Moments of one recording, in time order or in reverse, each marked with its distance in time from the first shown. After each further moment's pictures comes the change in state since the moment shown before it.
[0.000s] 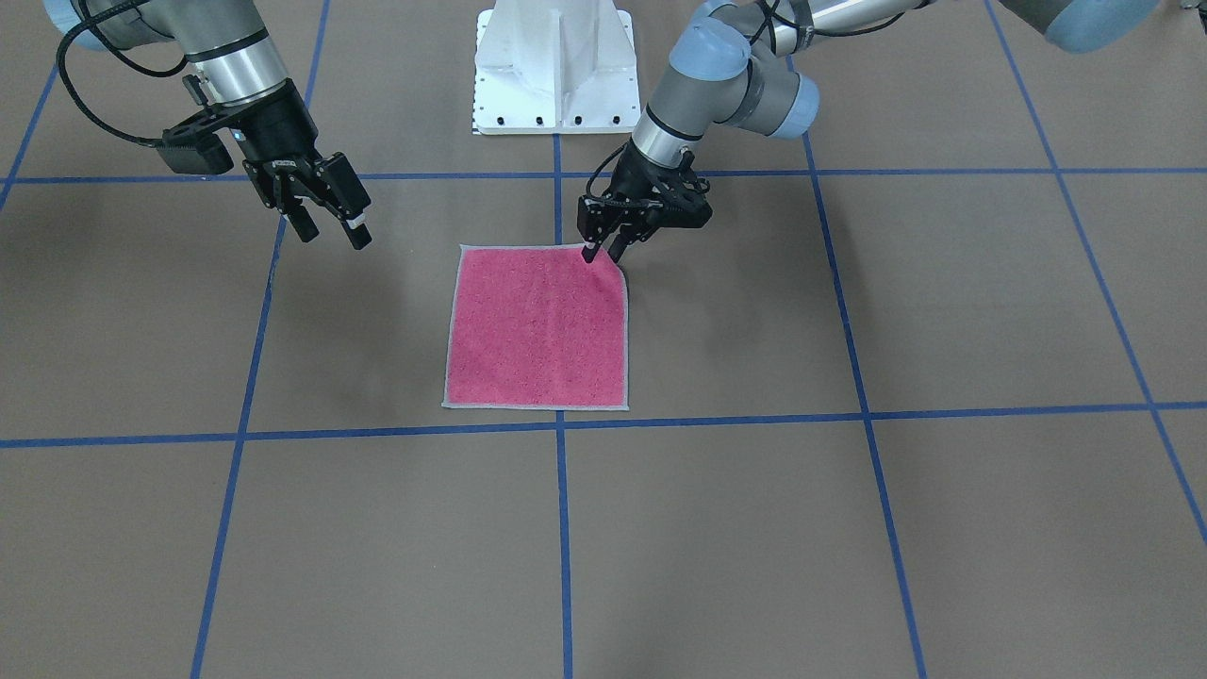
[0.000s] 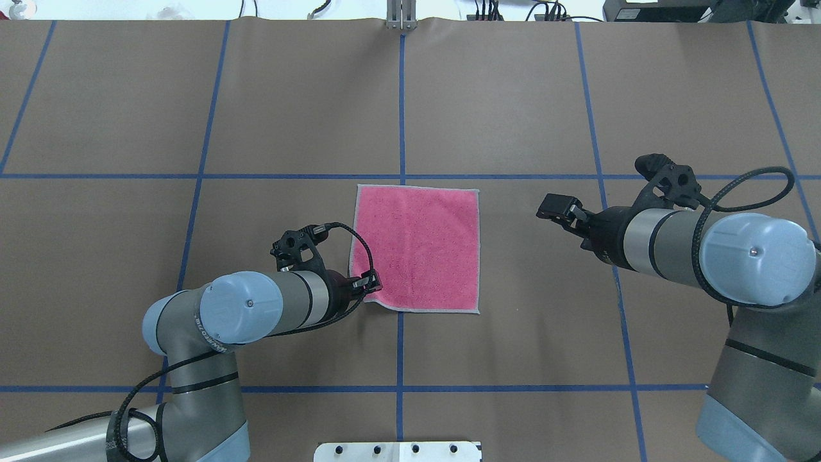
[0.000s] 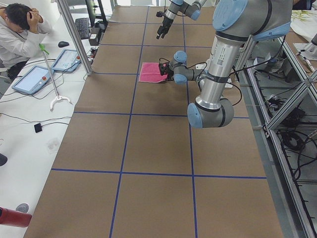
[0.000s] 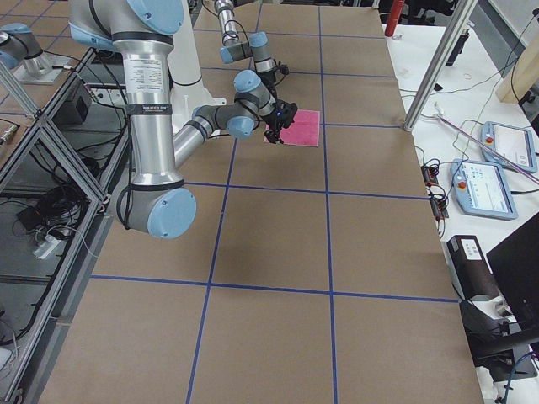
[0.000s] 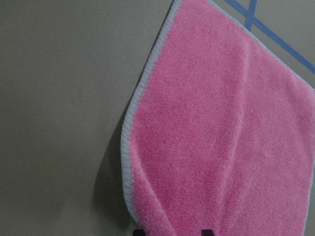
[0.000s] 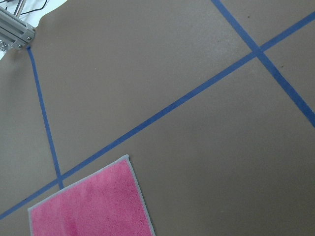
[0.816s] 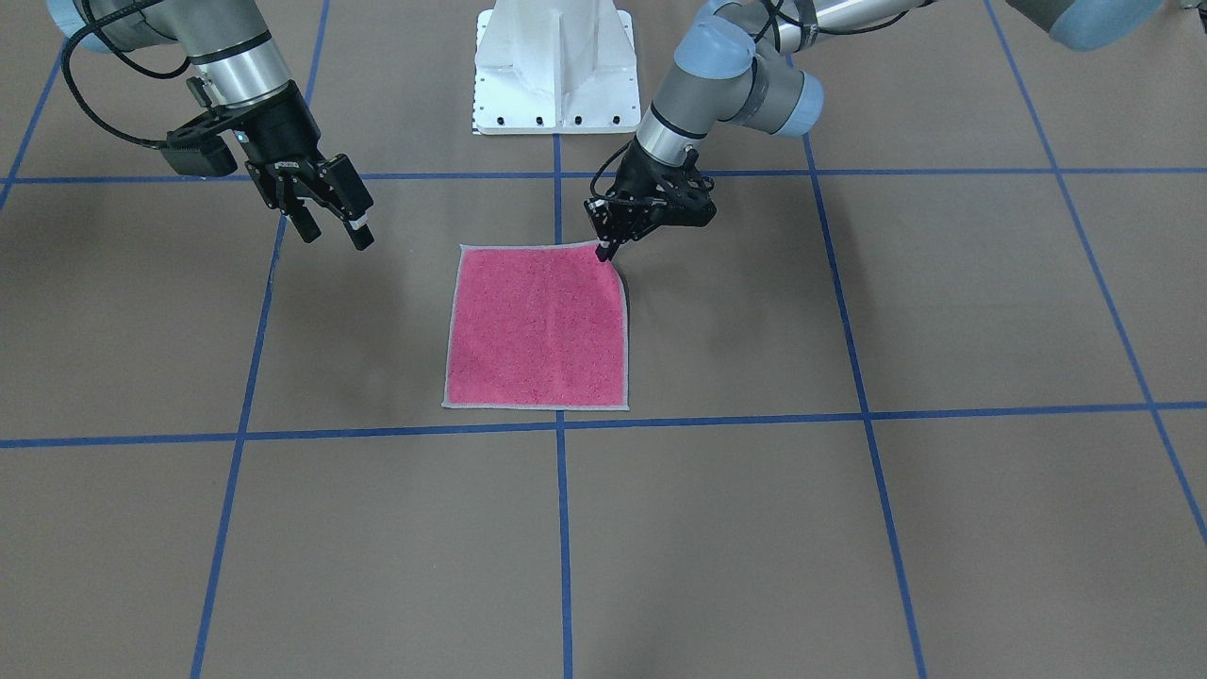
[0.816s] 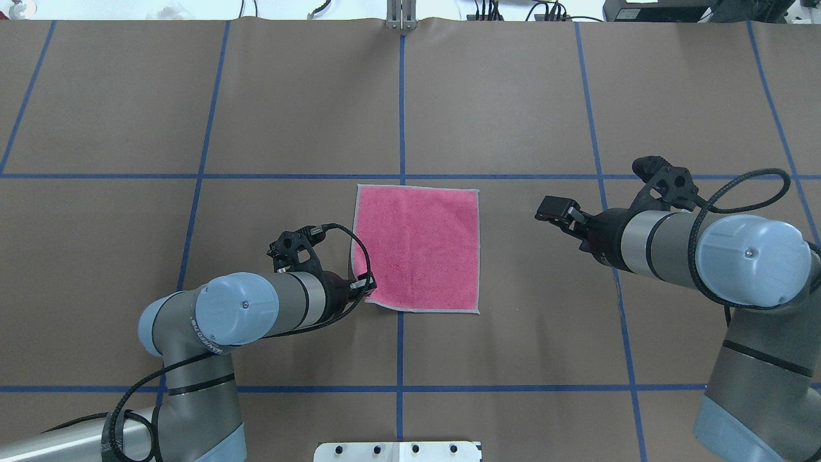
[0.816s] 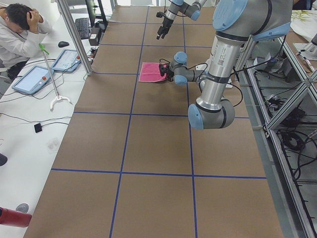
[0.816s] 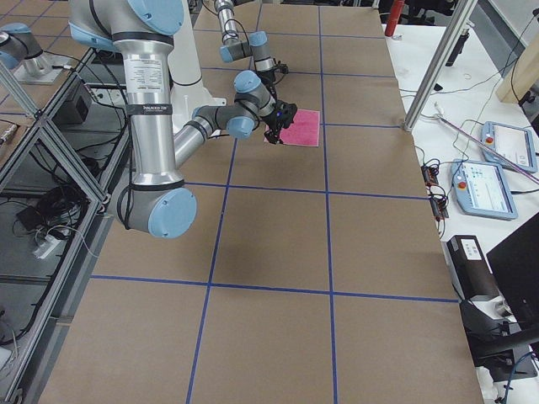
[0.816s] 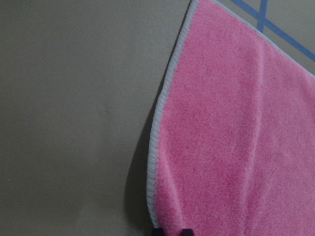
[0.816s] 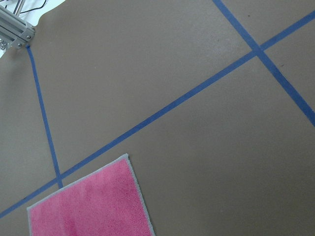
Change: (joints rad) left arm 0.001 0.008 -0.010 0.000 0.000 0.007; right arm -0.013 0.003 -0.010 0.000 -0.008 0.000
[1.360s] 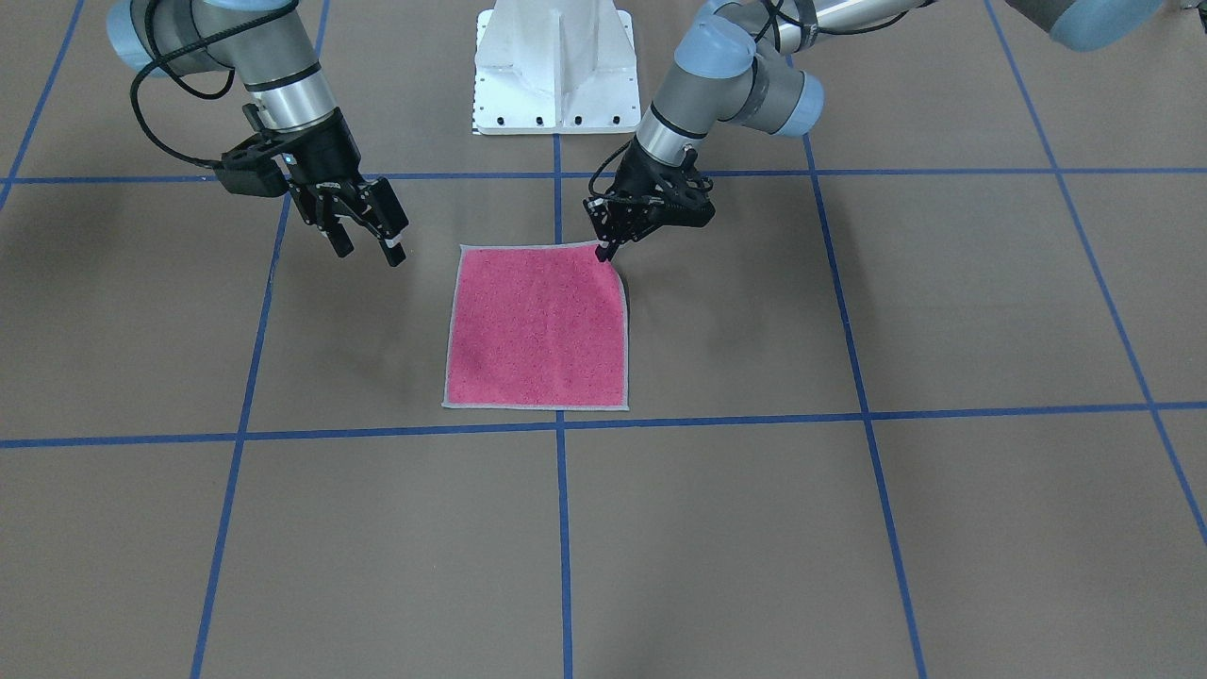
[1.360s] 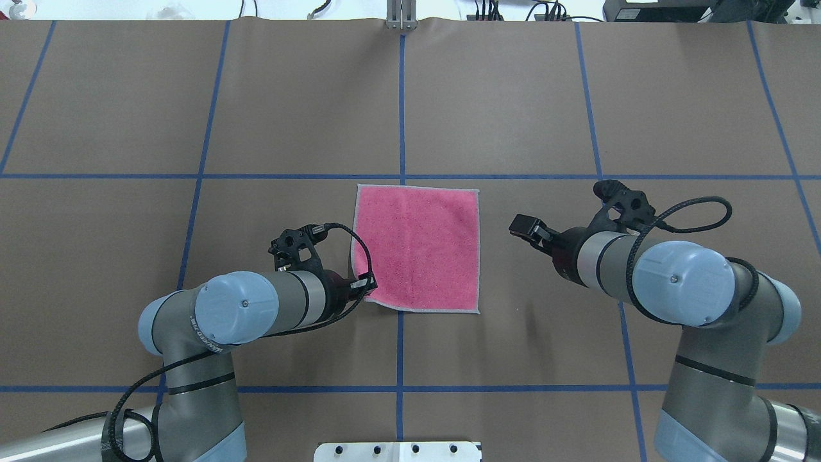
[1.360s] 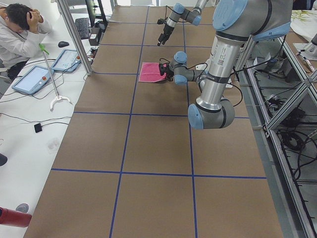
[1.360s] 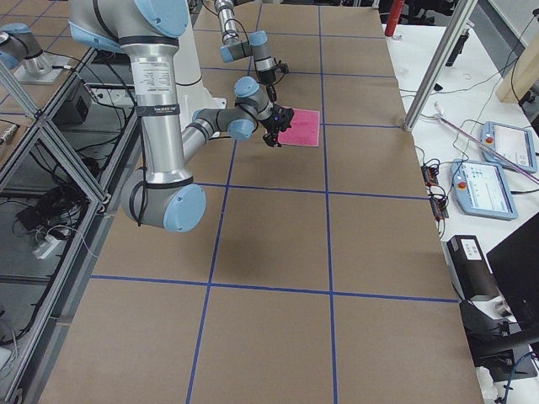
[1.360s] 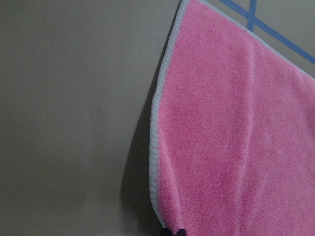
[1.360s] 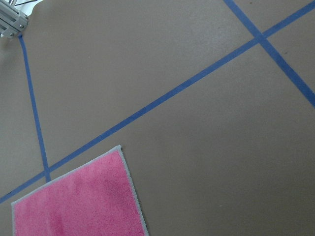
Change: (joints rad) left arm -0.003 -0.001 -0.001 0.000 0.000 0.032; right arm -0.081 0.088 -0.118 -0.006 -0.080 0.068
